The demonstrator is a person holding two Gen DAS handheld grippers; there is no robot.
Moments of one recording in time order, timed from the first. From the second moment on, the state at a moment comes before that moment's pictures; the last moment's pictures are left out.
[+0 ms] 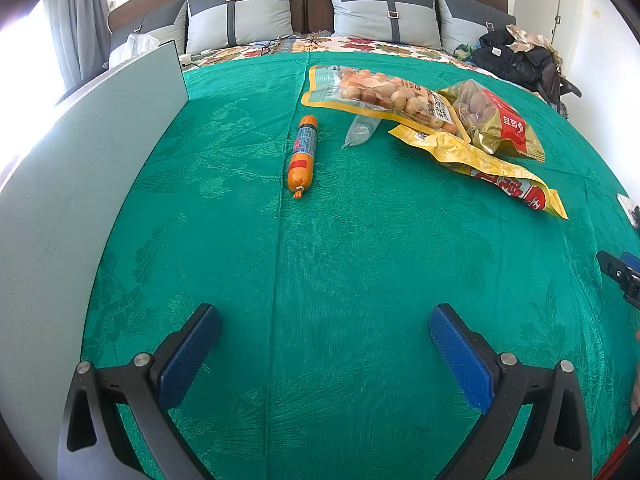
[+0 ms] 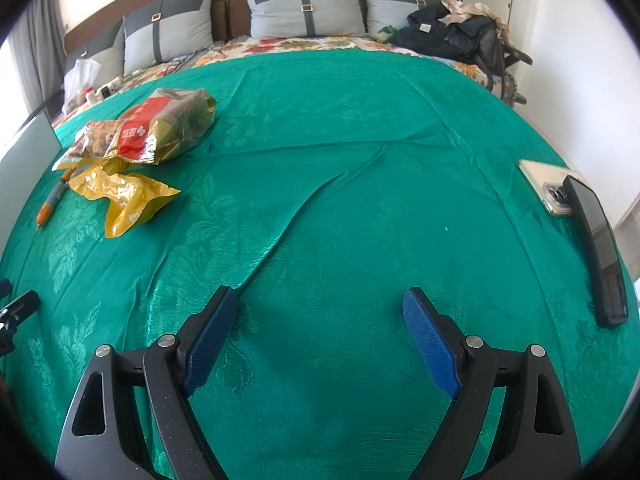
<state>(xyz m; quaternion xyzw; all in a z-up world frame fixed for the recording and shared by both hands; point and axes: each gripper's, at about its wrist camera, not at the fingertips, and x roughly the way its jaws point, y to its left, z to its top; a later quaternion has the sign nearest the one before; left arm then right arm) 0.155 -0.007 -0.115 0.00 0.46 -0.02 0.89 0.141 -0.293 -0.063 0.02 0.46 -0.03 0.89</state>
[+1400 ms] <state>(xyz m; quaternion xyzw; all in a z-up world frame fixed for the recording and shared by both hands) 0.155 -0.007 -0.115 0.00 0.46 -0.02 0.89 0.142 -0.291 -0.063 0.02 0.46 -0.03 0.89</state>
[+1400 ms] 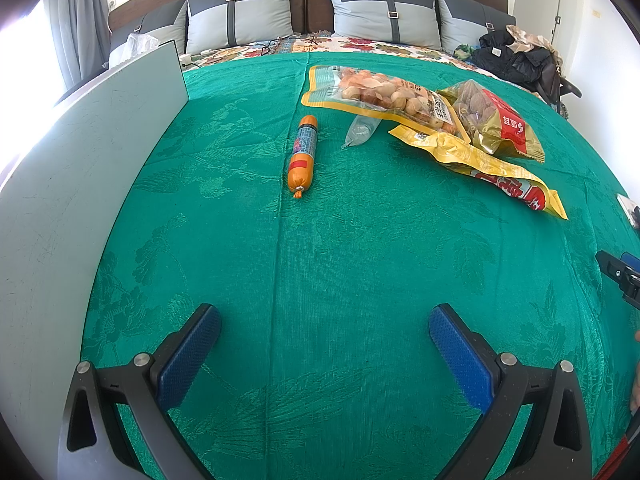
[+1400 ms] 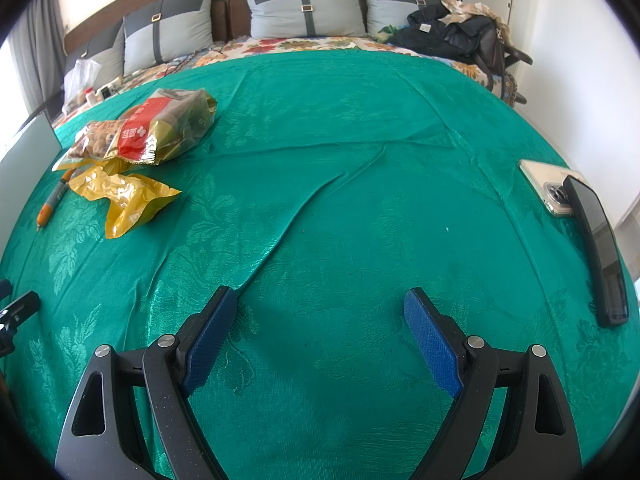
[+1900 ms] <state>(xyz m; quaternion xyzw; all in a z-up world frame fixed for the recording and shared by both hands) 0.158 0.000 -0.108 -0.01 0.48 -0.04 0.87 0.143 -0.291 -0.063 0.02 0.46 -0.03 0.89</state>
